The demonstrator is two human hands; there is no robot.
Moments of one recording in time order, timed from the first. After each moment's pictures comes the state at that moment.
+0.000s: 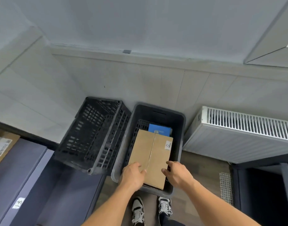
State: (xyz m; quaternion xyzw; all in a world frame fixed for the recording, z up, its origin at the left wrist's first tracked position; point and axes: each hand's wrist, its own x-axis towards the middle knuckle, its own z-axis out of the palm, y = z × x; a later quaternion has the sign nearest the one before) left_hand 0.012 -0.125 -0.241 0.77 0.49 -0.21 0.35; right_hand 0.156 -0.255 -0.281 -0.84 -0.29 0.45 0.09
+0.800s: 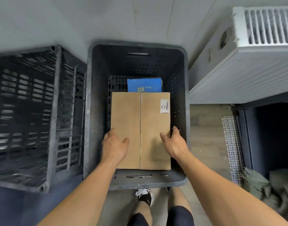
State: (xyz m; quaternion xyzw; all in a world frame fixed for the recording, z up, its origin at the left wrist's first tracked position) left_hand 0.045 -0.032 -0.486 0.76 0.51 -0.23 0.34; right_hand 0.156 -0.208 -0.494 -0.84 0.07 0.47 0.28
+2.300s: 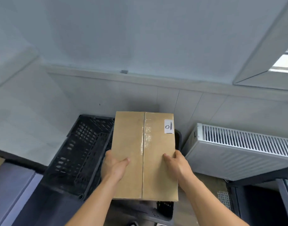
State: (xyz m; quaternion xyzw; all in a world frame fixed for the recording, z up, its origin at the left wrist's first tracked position) left_hand 0.037 -0.044 -0.186 0.65 0.61 0.05 0.46; right_hand 0.189 -0.199 -0.195 -0.82 -0.04 0.40 0.41
